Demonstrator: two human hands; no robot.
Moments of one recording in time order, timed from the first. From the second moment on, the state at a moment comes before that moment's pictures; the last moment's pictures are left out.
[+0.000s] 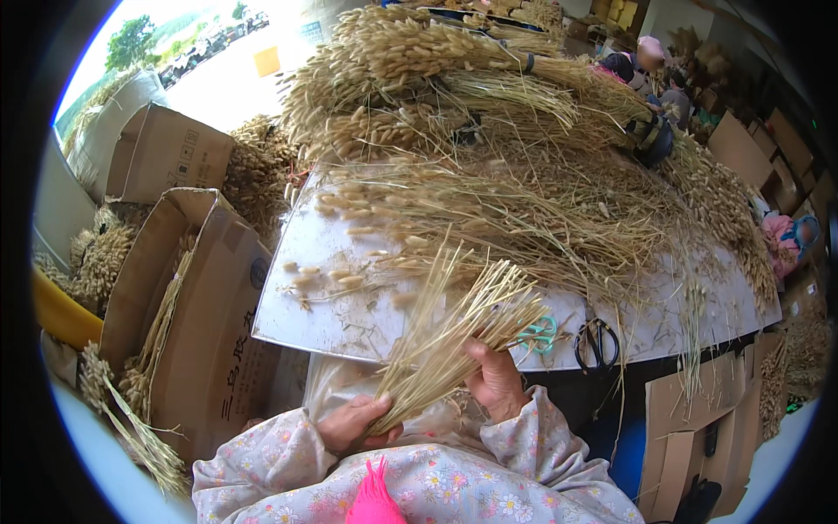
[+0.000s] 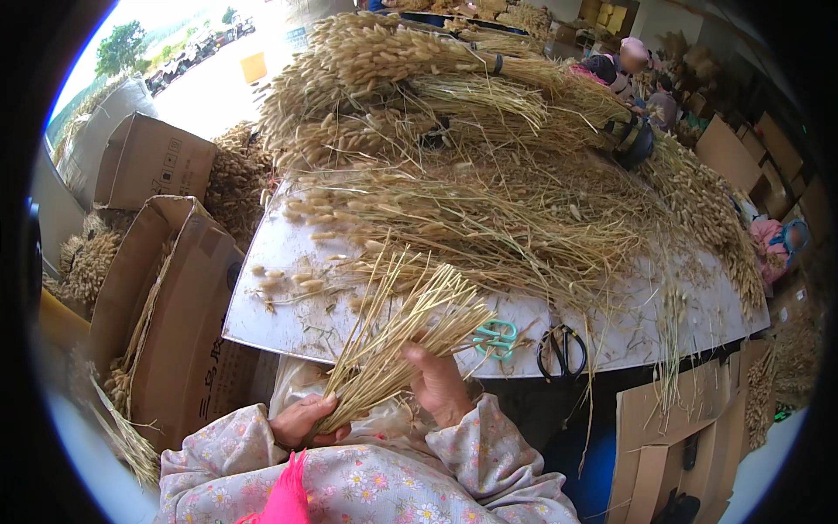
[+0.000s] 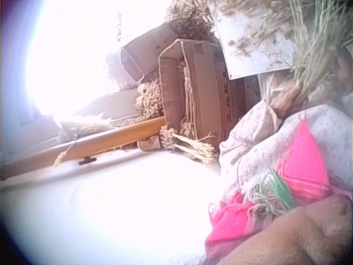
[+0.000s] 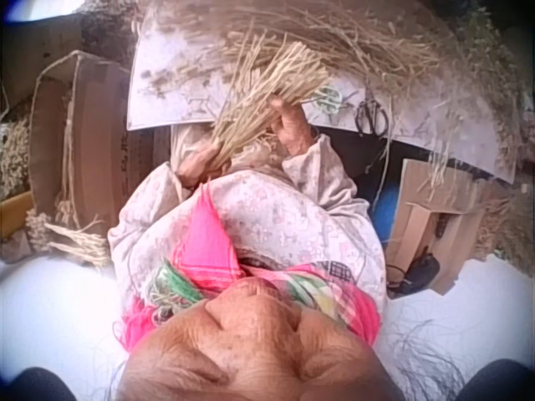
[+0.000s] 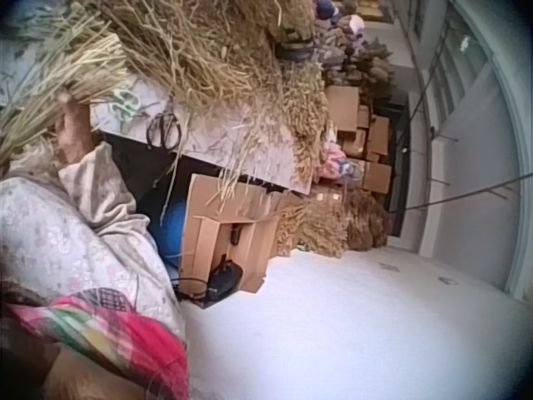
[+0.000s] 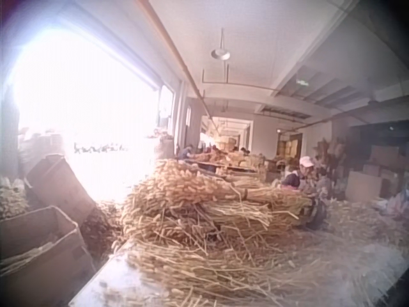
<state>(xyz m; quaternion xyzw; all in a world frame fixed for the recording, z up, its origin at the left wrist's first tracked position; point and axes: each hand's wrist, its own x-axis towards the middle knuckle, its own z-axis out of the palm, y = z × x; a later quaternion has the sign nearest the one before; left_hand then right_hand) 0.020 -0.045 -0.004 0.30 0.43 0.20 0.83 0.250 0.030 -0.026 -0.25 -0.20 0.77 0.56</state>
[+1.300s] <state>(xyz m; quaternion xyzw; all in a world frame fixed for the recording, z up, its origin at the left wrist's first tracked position) 0.018 -0.045 -0.010 0.29 0.38 0.21 0.85 0.250 0.028 -0.009 -0.30 -0.19 0.70 0.62</state>
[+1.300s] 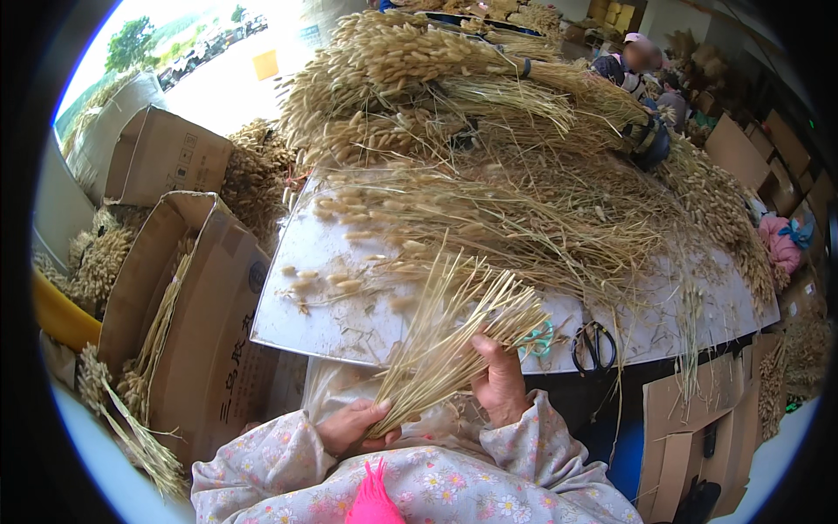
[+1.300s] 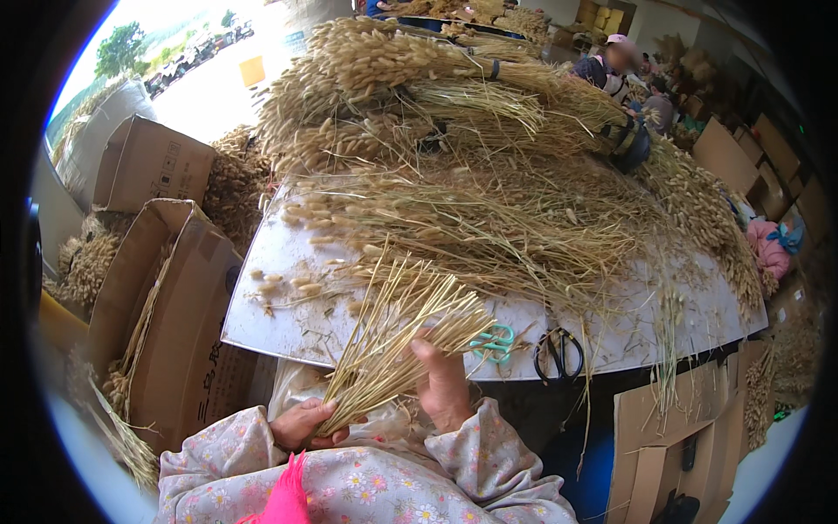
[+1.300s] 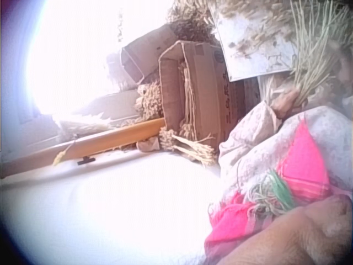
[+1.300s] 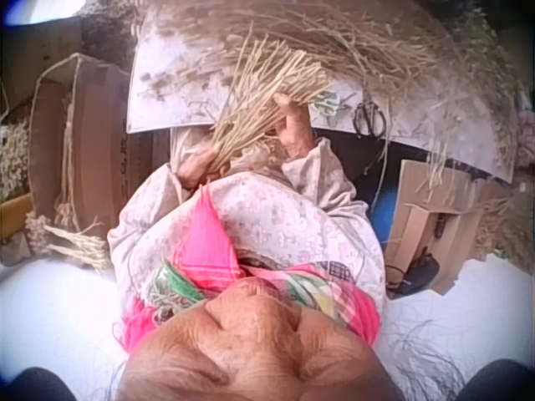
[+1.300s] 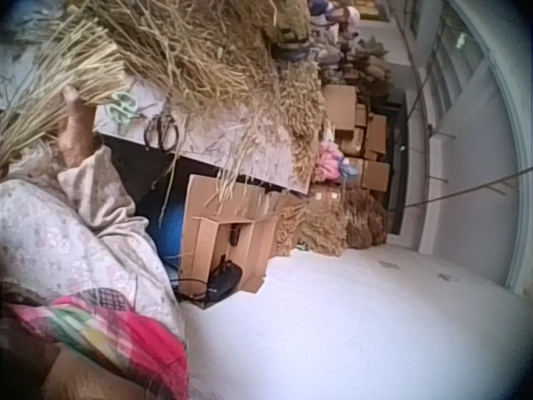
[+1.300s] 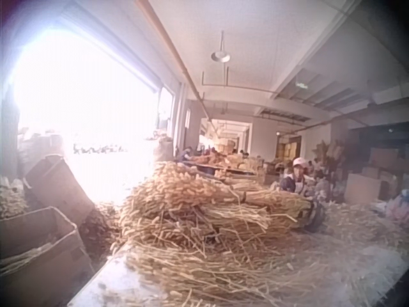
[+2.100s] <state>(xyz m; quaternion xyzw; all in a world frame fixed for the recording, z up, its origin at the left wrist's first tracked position) 0.014 -0.046 -0.009 0.29 0.40 0.21 0.84 0.393 0.022 0.063 -0.24 -0.76 0.56 0.21</state>
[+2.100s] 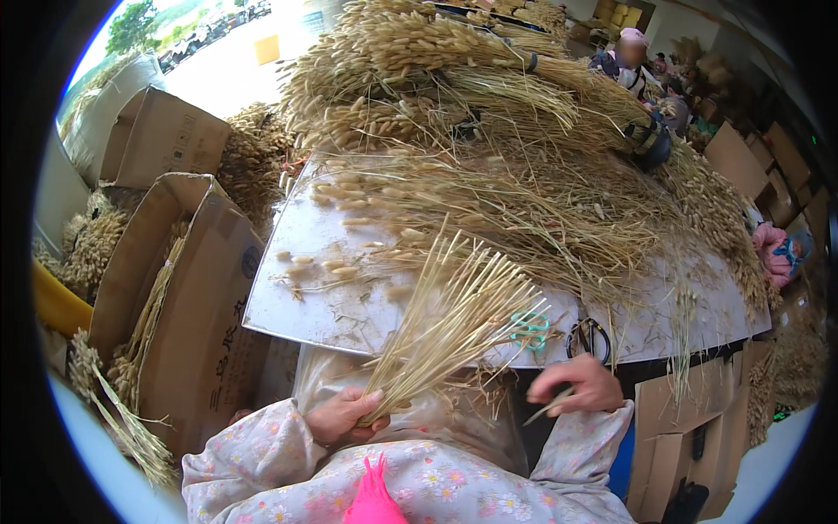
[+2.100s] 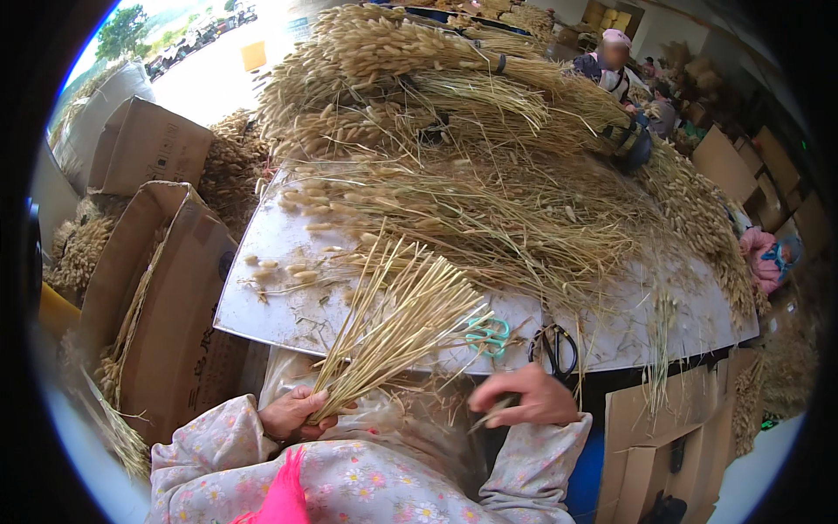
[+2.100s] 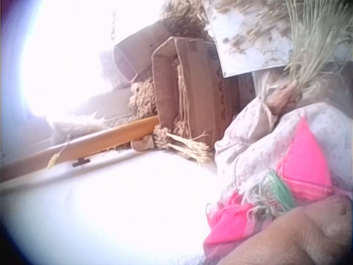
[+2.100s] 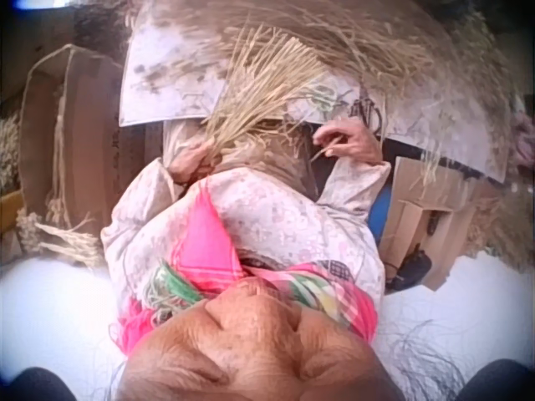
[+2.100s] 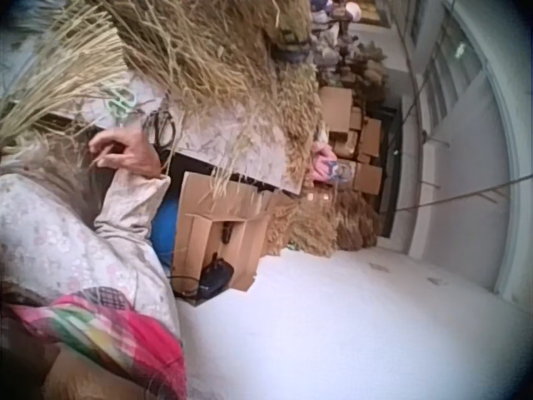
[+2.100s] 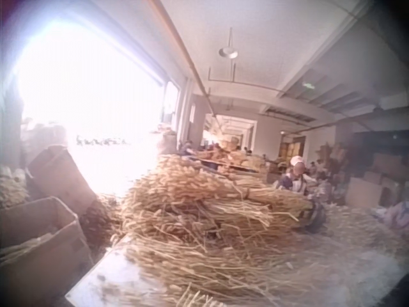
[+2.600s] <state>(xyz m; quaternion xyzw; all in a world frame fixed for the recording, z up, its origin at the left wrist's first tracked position) 0.014 -0.044 -0.004 0.27 0.40 0.21 0.85 0.316 0.028 0.015 -0.48 -0.50 0.52 0.49</state>
